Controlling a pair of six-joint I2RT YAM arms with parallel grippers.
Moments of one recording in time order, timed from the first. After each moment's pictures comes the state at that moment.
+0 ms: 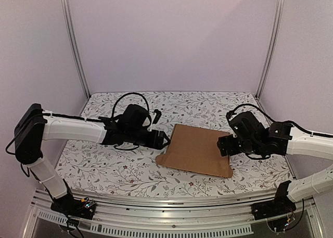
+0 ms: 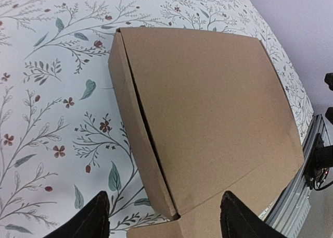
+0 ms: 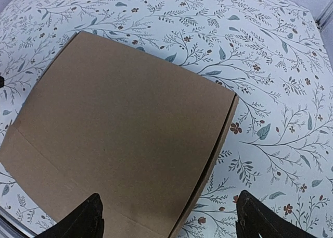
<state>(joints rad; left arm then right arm) -0.87 1.65 0.98 -0.05 0.08 -0.49 0.93 1.15 0.85 -0.57 0.46 0.54</state>
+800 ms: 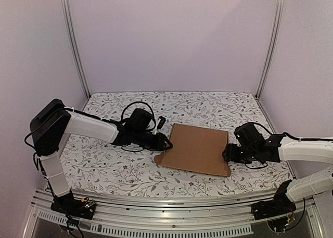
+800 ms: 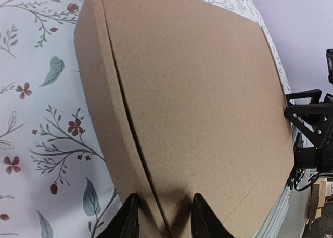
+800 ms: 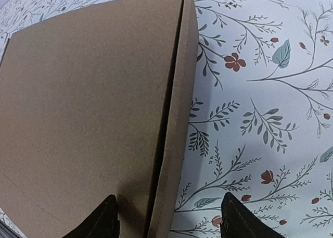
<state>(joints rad) -0.80 1.86 1.02 0.09 0.31 -0.59 0.73 1.19 0.57 -0.37 0.23 0.79</state>
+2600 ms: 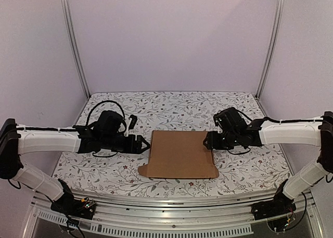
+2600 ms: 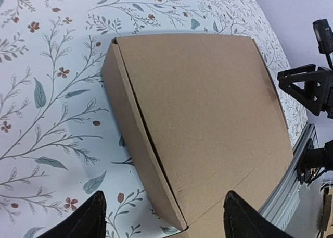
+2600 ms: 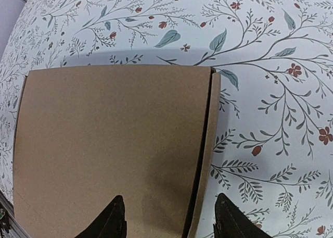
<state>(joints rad) -0.75 1.36 0.70 -0.07 0.15 -0.58 0.76 1.46 0.85 -0.27 0.12 0.69</state>
